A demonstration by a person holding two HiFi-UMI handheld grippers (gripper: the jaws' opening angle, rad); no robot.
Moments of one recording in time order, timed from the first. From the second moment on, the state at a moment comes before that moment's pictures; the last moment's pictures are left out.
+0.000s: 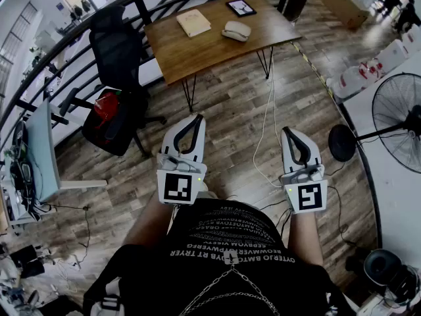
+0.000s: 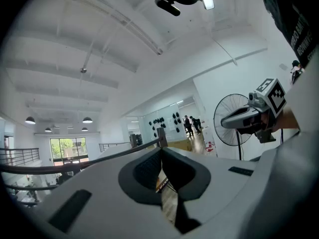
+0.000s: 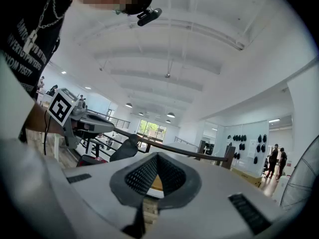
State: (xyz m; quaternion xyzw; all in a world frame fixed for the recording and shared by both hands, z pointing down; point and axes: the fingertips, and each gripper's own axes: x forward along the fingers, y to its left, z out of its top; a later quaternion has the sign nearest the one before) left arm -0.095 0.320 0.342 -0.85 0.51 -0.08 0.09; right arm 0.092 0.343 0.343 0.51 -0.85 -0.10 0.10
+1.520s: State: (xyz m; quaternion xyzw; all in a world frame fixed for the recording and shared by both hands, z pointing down) left arm -0.072 0.316 0.362 -0.86 0.51 -0.07 0.05; right arm 0.096 0.332 0.387 0.51 -0.86 -0.02 0.09
